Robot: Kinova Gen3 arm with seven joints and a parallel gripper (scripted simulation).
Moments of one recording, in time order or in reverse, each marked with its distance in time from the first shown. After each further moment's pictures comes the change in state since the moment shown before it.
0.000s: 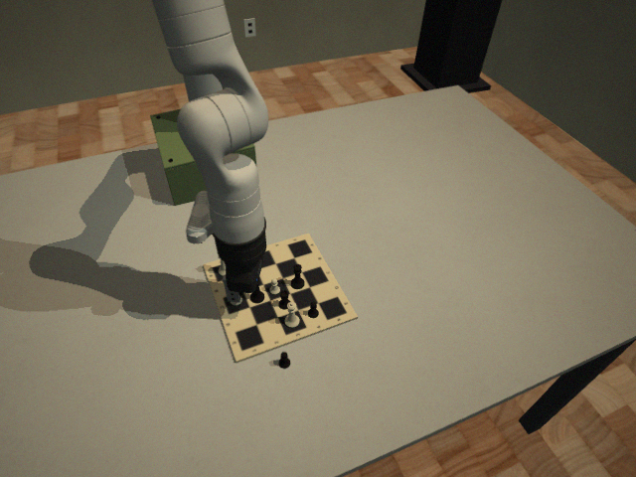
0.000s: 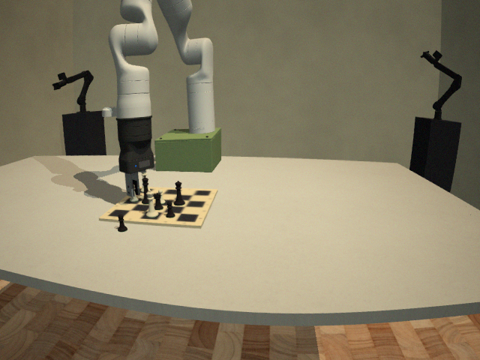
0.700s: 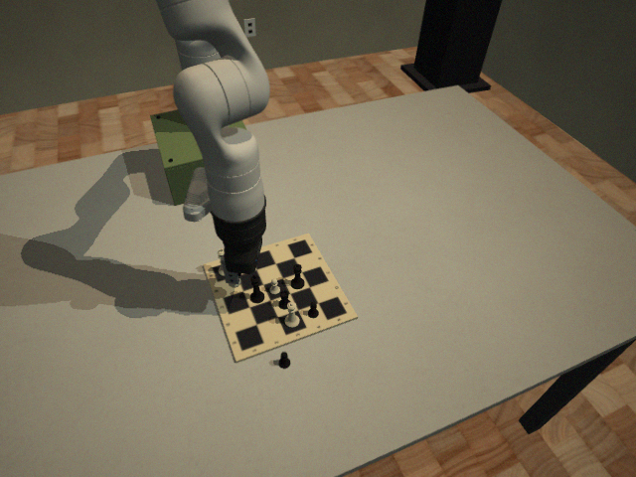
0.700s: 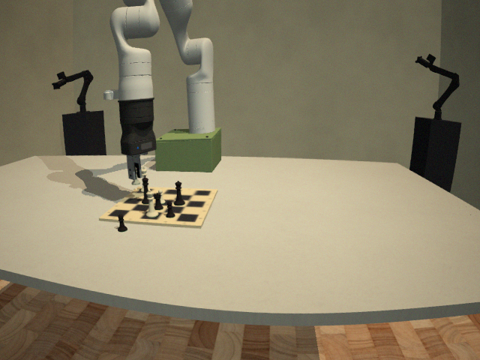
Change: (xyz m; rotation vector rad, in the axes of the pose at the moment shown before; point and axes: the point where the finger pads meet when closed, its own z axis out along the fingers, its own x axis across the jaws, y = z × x) arm 0.010 -0.001 -0.038 0.011 0.028 -0.008
